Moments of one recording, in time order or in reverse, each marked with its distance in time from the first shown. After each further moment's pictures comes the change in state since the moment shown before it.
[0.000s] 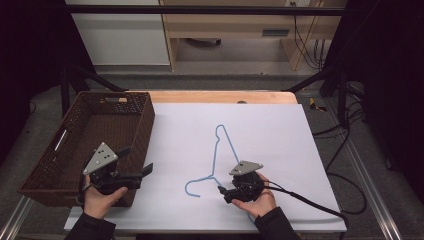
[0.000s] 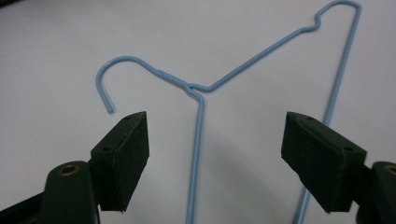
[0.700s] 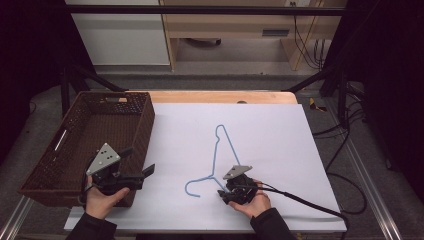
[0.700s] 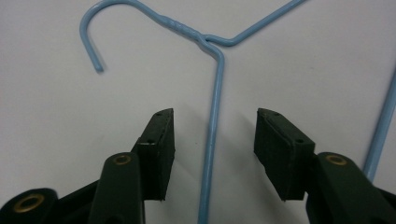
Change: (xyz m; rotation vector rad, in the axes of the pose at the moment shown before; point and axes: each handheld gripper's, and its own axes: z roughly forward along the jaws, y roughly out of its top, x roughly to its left) left arm -0.003 -0.002 0.004 0.015 -0.003 0.012; right arm 0.003 -0.011 0.027 0.125 0.026 -0.011
